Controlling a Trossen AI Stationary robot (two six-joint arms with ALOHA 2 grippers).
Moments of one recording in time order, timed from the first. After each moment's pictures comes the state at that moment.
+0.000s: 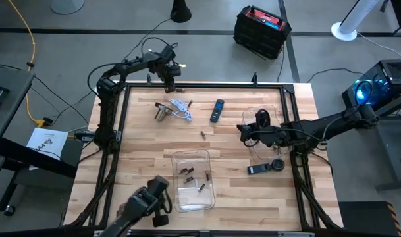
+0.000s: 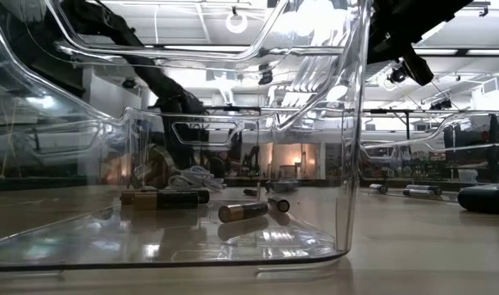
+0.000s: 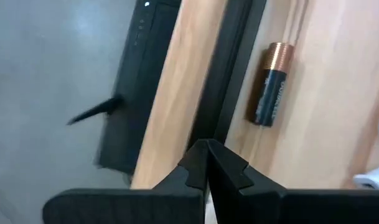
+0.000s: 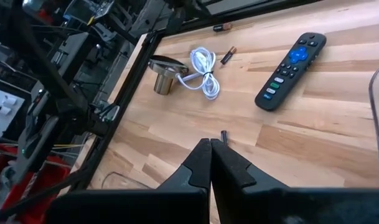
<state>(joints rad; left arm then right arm) 0.99 2.14 1.60 -0.76 0.14 0.71 0.22 1.03 0.73 -0.30 0.66 1.23</state>
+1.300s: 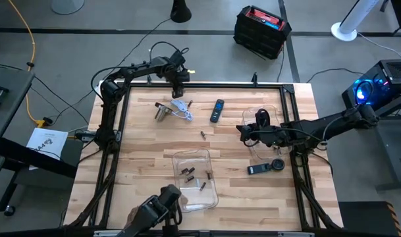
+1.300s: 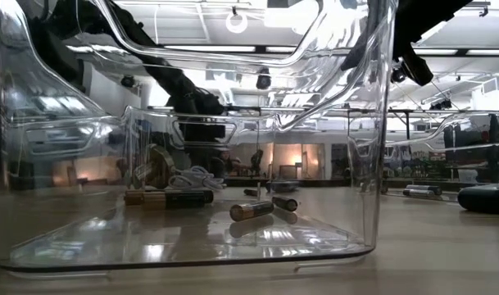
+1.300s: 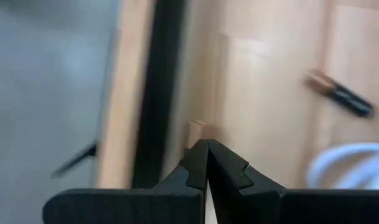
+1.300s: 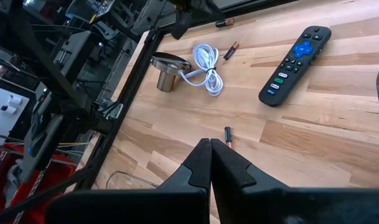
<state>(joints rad) 0.86 2.14 1.60 -0.70 0.17 0.72 0.22 1.03 0.73 -0.29 0.64 1.25</state>
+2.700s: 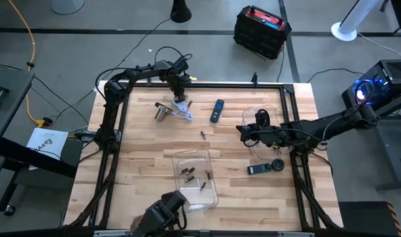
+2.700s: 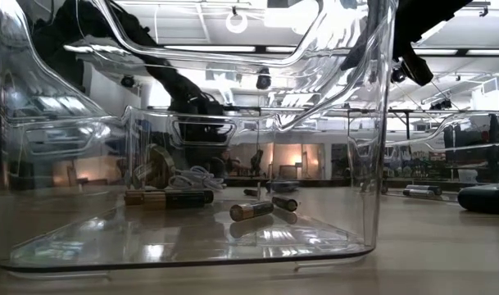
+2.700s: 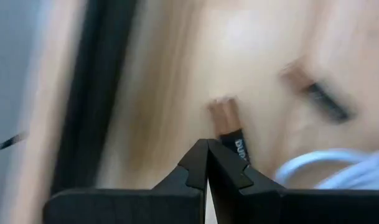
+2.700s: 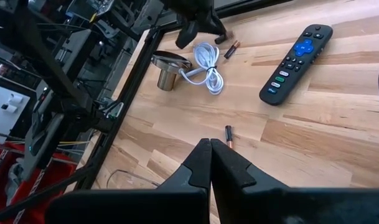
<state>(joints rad) 0.81 2.18 1.60 -0.77 0.16 0.57 0.22 1.04 0.73 -0.29 0.64 1.25</state>
